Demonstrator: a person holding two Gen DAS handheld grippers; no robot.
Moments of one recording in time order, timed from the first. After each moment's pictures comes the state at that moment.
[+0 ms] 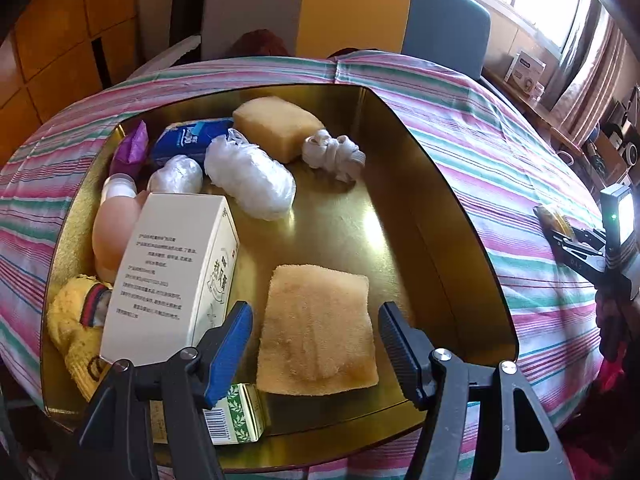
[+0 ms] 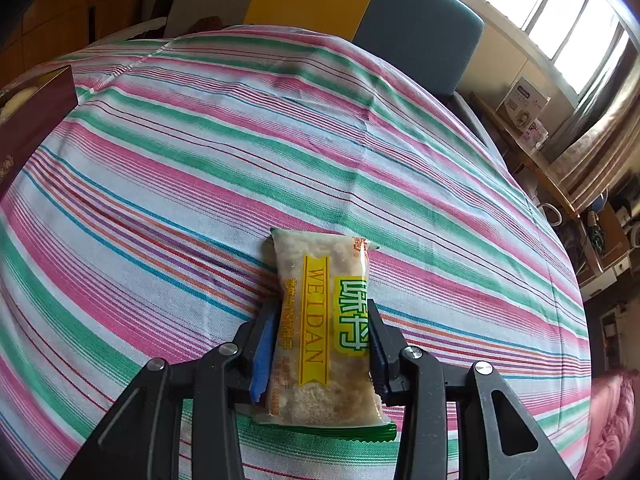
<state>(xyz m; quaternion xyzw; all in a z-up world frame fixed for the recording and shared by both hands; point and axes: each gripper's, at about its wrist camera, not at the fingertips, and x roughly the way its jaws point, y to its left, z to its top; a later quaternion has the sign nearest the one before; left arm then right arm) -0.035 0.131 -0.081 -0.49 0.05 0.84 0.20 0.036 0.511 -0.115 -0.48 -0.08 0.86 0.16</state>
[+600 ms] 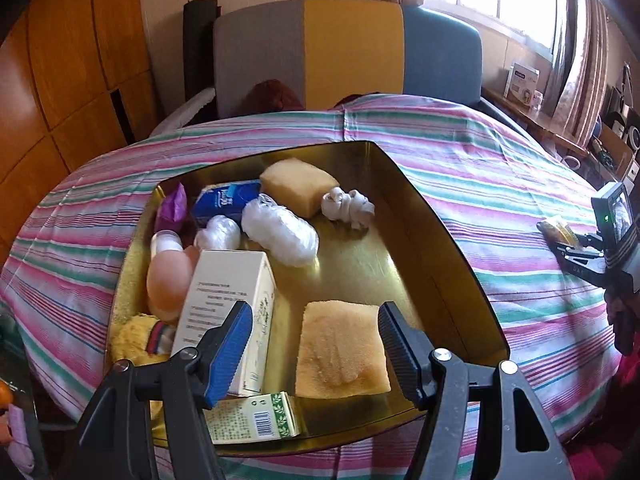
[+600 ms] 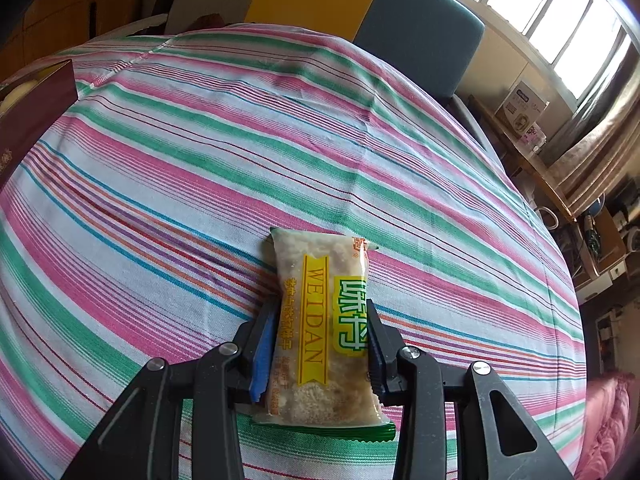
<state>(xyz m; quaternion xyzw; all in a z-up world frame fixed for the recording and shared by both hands) -0.017 0.121 -0.046 -0.41 0.09 0.89 0.18 0.041 0.527 -0.111 -0.48 -0.09 0.86 0.16</state>
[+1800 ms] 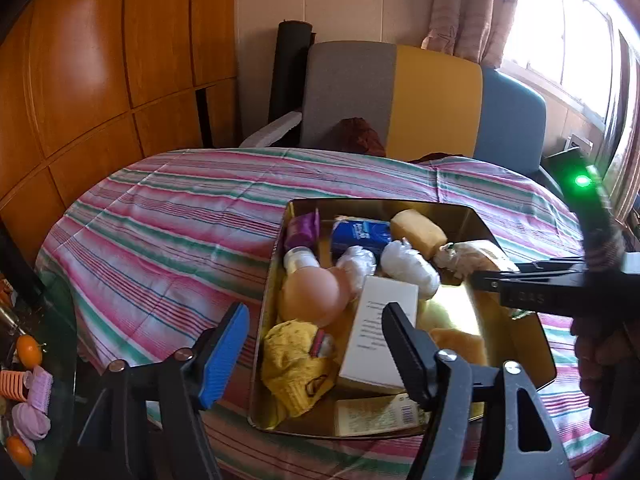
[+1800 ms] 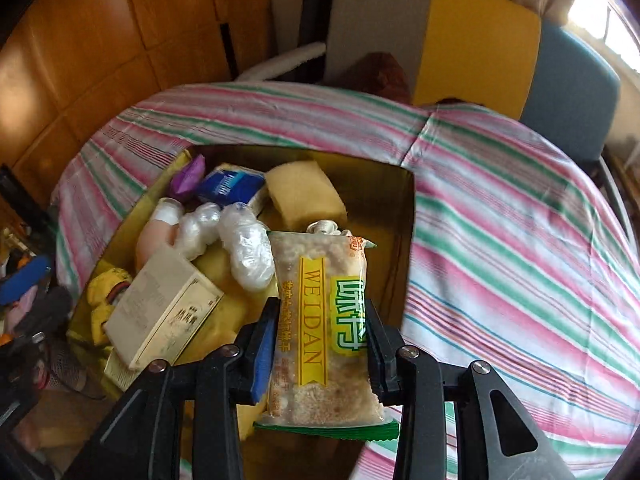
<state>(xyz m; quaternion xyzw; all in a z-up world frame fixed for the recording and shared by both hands) -0.016 0.013 -0.017 -0.36 0.02 0.93 0.08 -0.078 0.224 -0.038 -0.49 0.00 0.87 -0.05</state>
